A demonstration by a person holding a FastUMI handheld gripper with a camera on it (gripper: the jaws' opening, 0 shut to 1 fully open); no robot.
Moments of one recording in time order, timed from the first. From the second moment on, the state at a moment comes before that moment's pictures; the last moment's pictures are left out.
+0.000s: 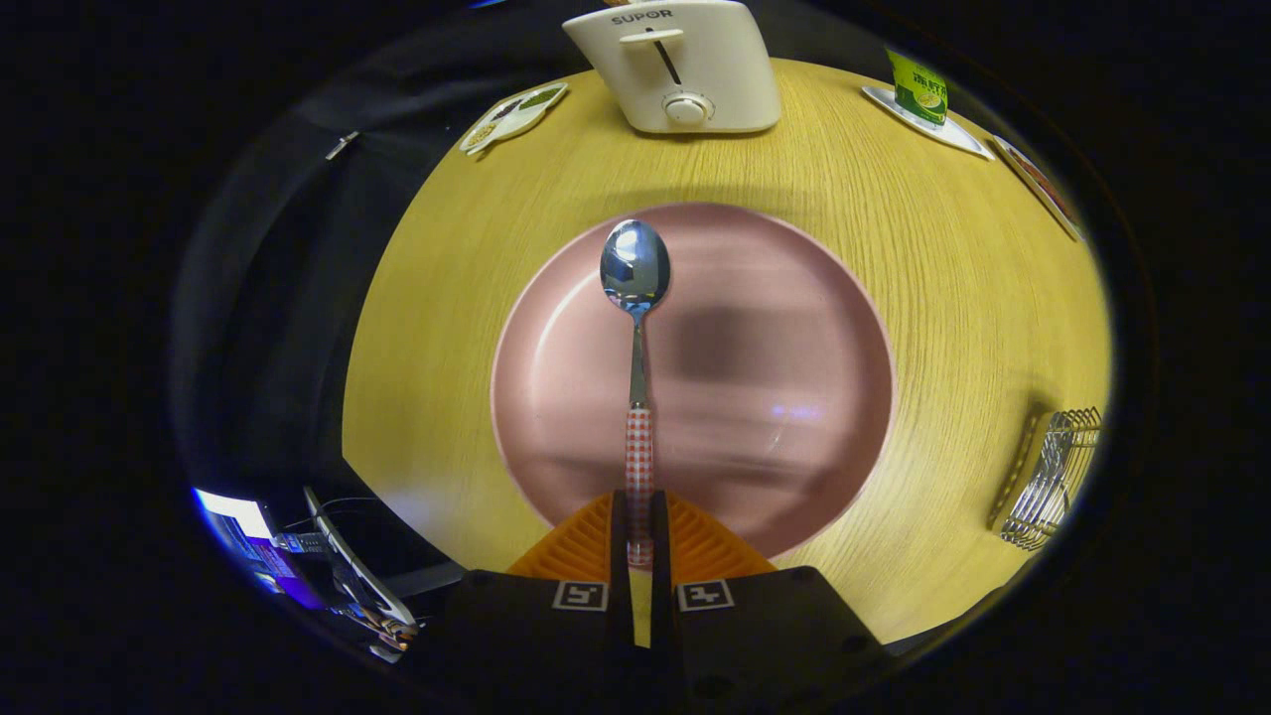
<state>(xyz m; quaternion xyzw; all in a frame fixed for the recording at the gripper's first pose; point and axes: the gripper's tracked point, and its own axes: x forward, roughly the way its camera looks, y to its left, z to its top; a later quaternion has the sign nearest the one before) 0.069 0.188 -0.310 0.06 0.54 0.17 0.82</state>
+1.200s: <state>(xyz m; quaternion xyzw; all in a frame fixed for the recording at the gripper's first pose) -0.025 -0.039 -0.154 0.03 0.60 0.18 0.78</state>
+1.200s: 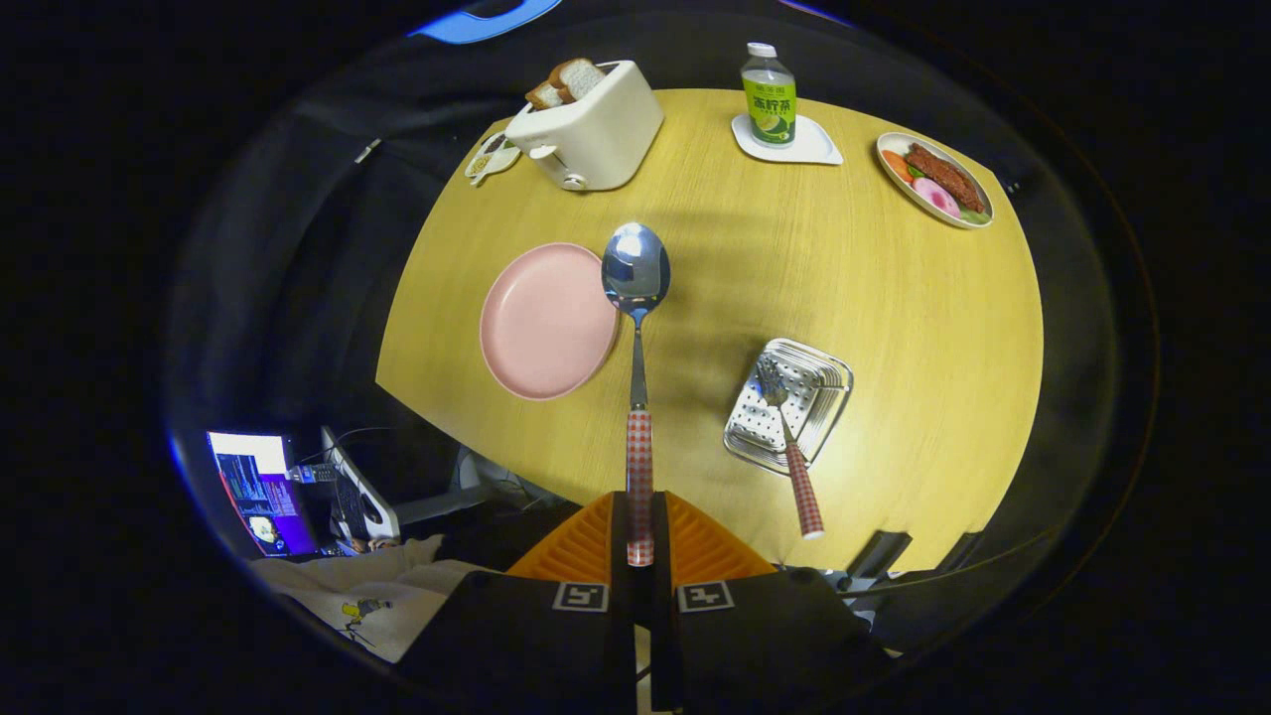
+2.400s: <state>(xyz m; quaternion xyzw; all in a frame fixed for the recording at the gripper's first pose) -0.016 -0.154 -0.192 -0.17 0.81 0.17 0.54</state>
